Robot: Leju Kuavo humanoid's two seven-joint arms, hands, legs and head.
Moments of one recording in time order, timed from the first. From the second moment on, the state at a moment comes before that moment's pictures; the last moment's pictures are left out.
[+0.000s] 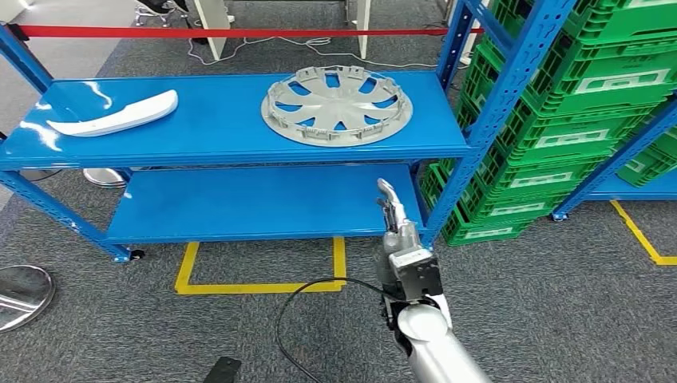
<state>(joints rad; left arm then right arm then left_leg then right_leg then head) -0.10 -0.26 0.85 -0.19 -1.25 0.36 -0.20 -0.14 0.24 0.32 -1.28 0.14 -0.16 -0.65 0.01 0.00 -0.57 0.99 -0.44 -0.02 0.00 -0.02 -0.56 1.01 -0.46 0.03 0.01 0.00</state>
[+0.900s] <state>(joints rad) -0.11 -0.26 0.83 -0.19 -1.26 0.36 -0.20 -0.04 0.15 0.59 -1.57 0.27 -0.31 -0.70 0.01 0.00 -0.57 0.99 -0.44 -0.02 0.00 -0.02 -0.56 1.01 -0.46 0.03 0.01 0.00</state>
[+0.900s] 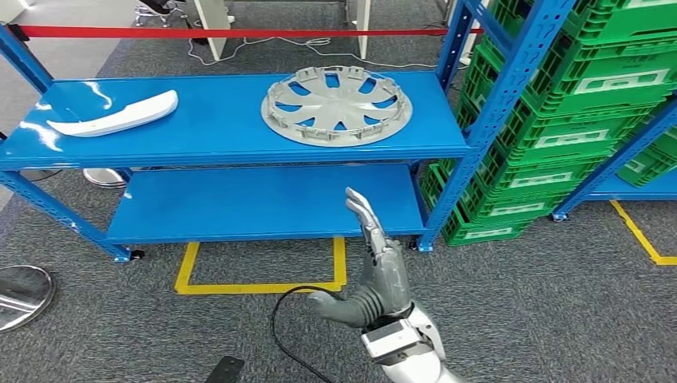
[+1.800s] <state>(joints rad) -0.11 -0.26 0.83 -0.19 -1.25 0.36 -0.20 -0.05 0.14 0.61 -1.58 0.28 -0.33 -0.70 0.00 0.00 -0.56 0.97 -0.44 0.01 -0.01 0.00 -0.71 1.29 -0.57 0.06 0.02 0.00</state>
